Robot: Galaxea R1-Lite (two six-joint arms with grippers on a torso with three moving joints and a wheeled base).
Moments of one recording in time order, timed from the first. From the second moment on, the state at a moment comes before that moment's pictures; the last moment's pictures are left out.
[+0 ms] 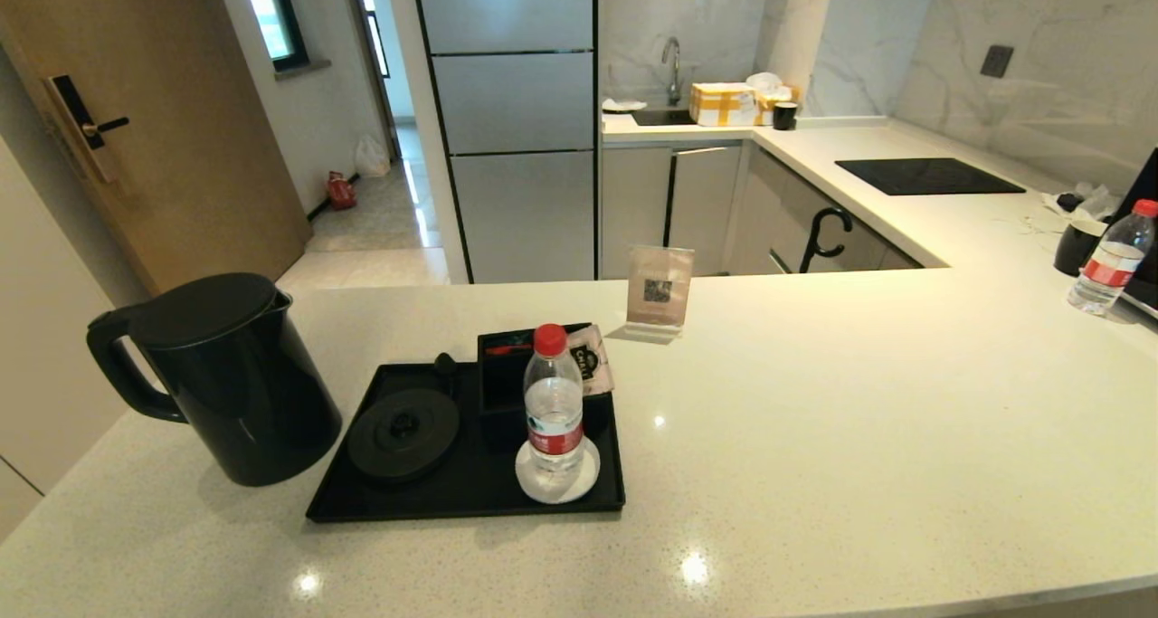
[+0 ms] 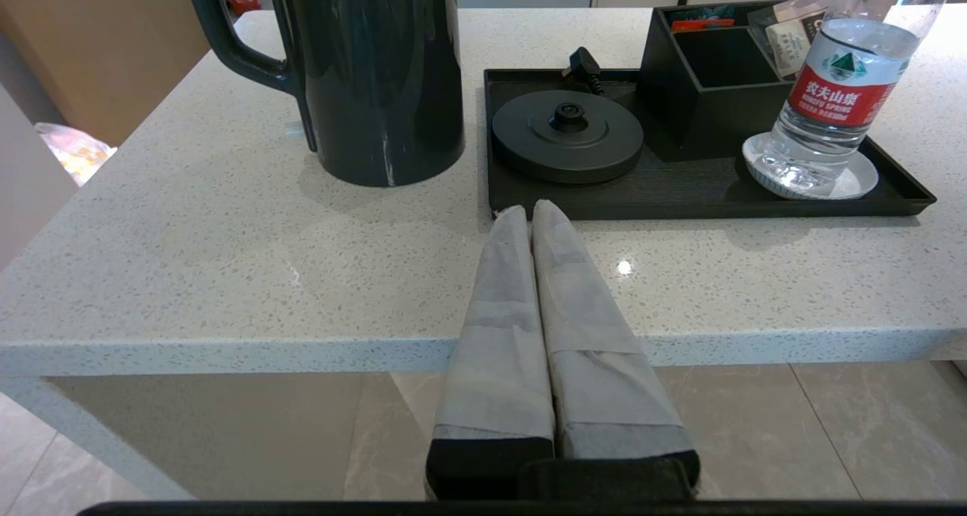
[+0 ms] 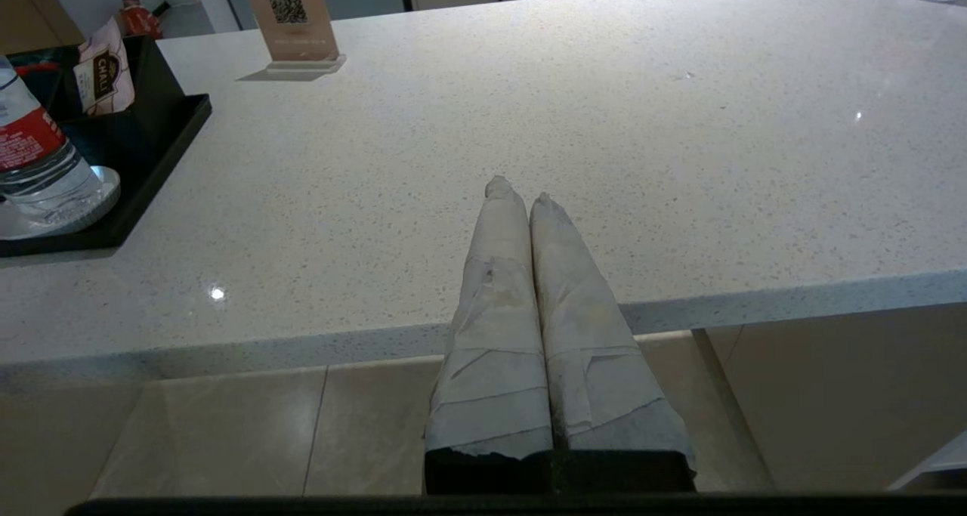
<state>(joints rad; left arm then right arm) 0.00 0.00 -0.01 0.01 0.00 0.00 0.00 0.00 0.00 0.00 -0.01 0.04</state>
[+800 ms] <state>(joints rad) 0.00 0.00 0.00 0.01 0.00 0.00 0.00 0.00 0.00 0.01 -0.02 0.05</state>
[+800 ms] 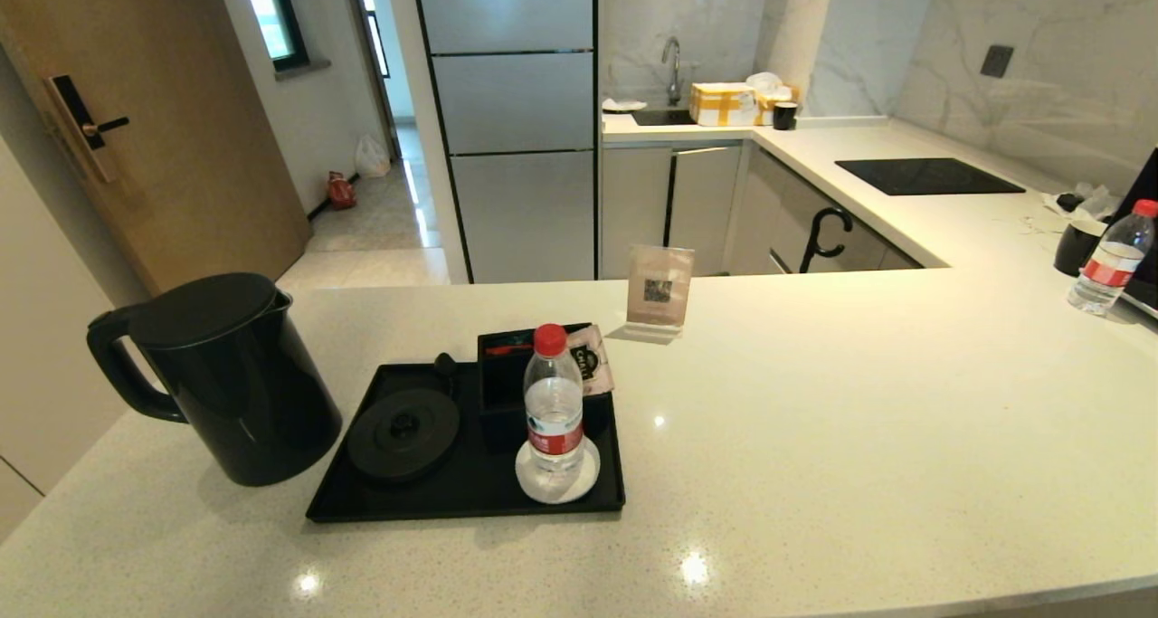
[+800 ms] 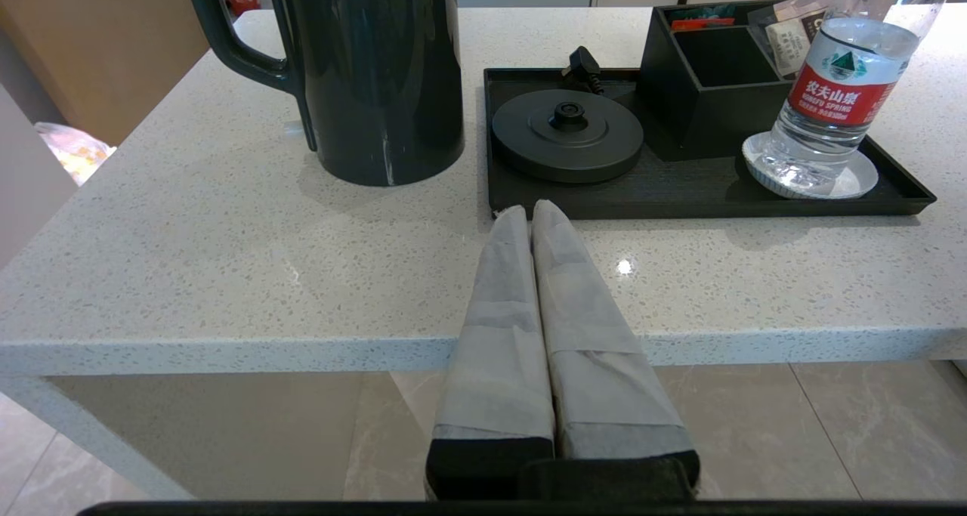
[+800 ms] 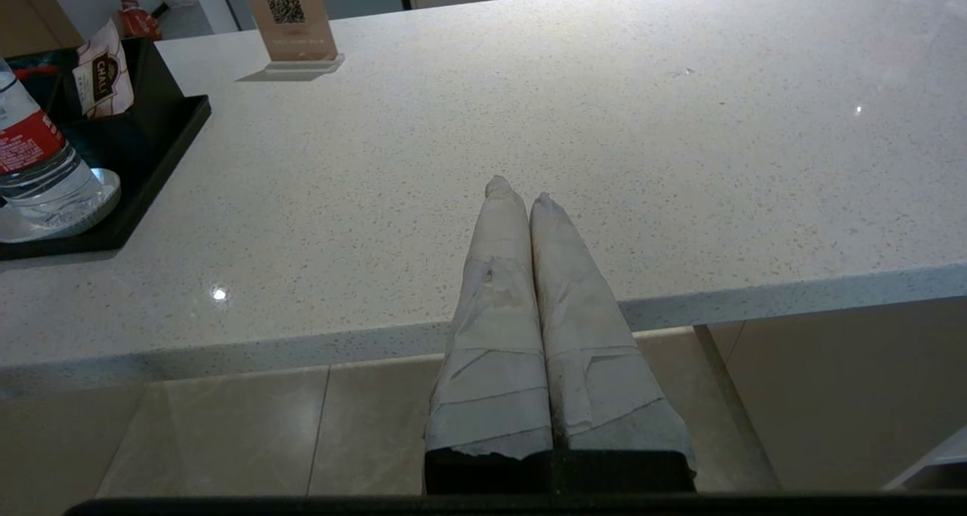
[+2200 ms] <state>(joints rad) 0.00 0.00 0.00 0.01 0.00 0.00 0.15 1.08 -0.68 0.24 0.30 0.19</state>
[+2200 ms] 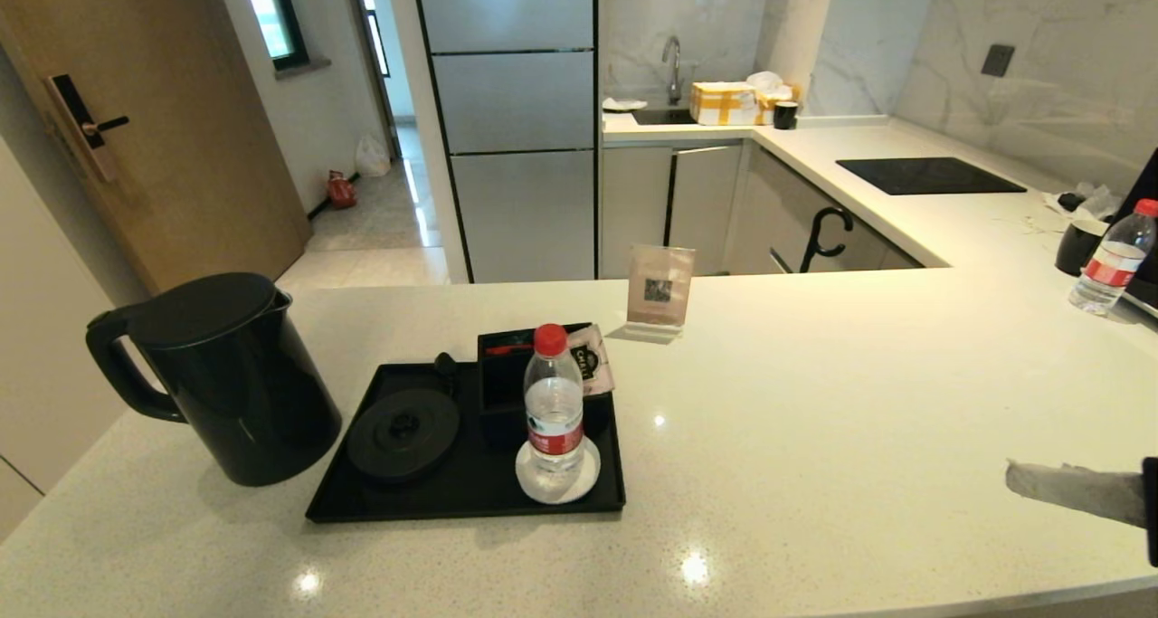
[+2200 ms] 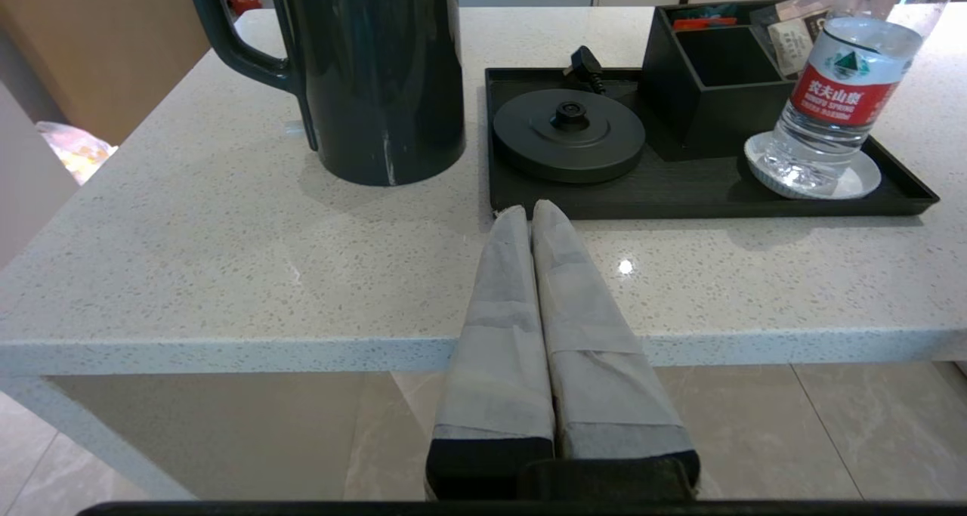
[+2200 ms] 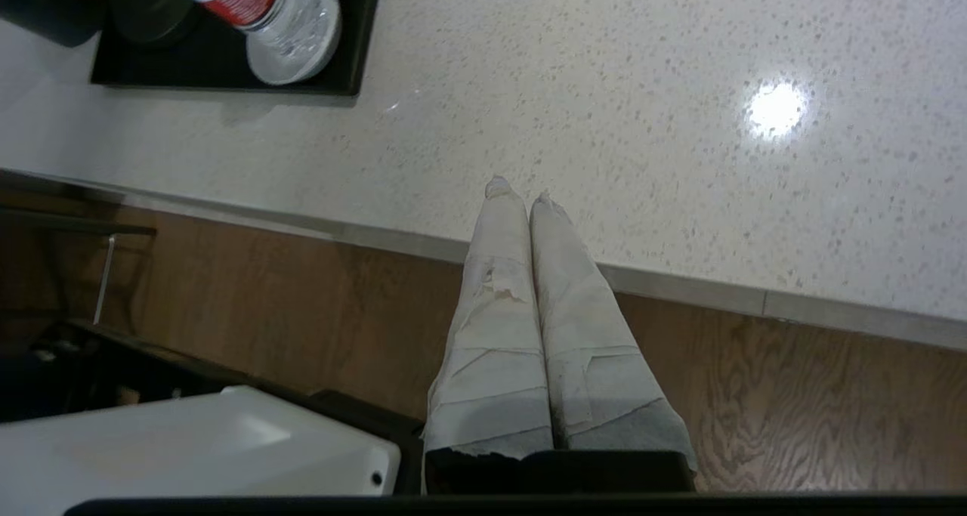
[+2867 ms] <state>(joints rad) 0.00 0.00 0.00 0.01 0.00 0.00 0.76 1.69 -0.91 -0.11 0.03 0.22</state>
